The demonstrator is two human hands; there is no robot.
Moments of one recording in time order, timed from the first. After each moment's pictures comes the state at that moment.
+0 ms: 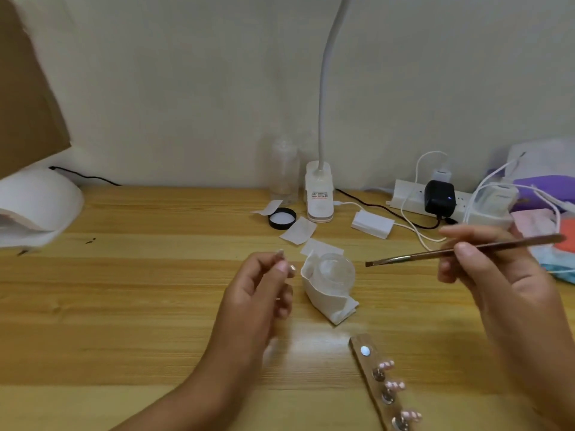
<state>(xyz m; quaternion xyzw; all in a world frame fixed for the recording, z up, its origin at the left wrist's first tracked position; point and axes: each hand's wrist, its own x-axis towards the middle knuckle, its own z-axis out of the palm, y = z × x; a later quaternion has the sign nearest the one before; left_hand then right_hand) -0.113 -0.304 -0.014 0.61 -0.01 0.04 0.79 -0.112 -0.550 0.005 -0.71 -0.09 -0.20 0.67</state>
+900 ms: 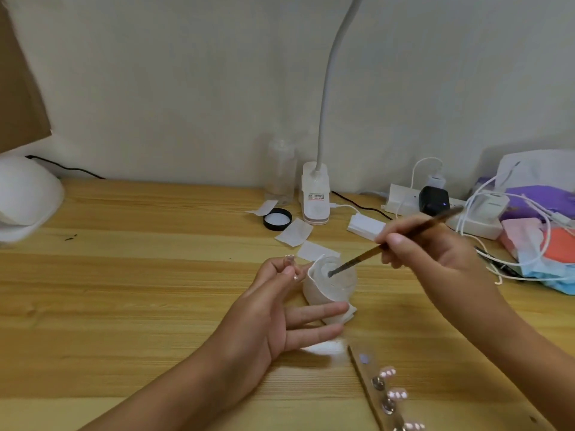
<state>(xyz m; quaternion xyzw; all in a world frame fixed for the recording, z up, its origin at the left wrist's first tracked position) -0.103 -0.304 -0.013 0.42 -0.02 -0.22 0.88 -0.082 -0.518 0.022 -0.80 -0.16 -0.13 0.56</state>
